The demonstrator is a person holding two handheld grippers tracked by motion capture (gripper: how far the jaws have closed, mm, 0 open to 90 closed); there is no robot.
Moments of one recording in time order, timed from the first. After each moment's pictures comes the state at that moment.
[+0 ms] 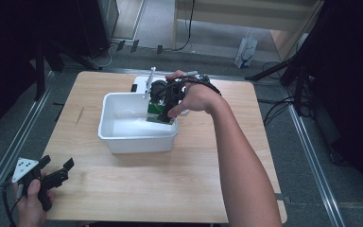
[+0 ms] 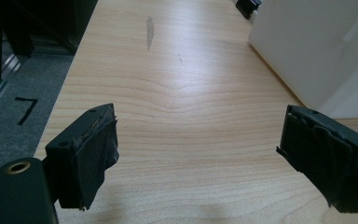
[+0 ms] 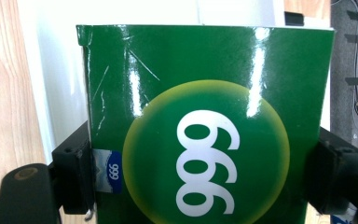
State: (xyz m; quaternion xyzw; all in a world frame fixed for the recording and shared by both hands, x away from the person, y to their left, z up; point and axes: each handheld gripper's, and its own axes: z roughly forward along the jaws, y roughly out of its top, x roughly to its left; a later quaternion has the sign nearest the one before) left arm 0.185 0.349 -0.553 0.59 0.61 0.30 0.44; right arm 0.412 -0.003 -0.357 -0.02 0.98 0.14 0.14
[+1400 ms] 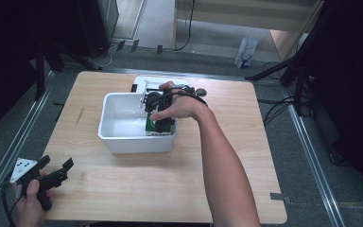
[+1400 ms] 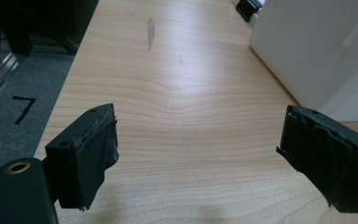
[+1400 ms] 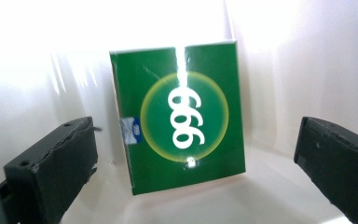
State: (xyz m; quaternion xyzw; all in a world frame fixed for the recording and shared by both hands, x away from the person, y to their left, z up) left arm 0.185 0.350 -0.553 0.58 0.61 0.30 0.45; right arm 0.424 0.016 -0.413 0.04 0.99 0.11 0.10
